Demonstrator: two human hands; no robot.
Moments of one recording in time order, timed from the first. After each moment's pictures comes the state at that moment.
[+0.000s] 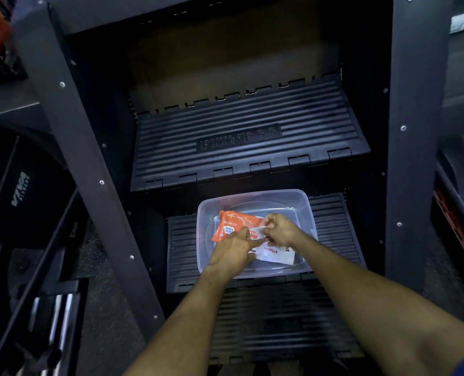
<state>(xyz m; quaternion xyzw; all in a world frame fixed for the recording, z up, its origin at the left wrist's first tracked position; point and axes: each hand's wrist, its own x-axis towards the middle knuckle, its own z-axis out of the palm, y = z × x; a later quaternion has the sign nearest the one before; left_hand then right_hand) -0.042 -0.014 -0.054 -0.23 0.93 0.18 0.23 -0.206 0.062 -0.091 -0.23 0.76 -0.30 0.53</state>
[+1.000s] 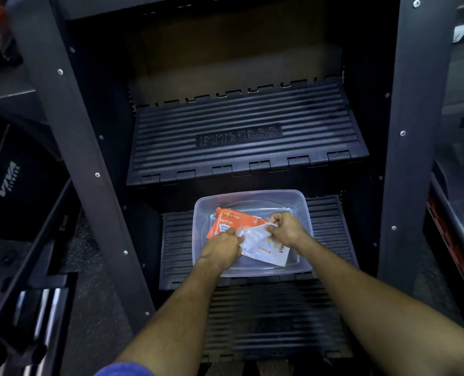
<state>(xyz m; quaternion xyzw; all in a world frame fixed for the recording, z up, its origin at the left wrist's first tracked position) -0.042 -0.033 -0.079 -0.25 0.91 0.15 0.30 -0.215 0.074 -0.086 -0.23 0.81 -0.27 0.47</state>
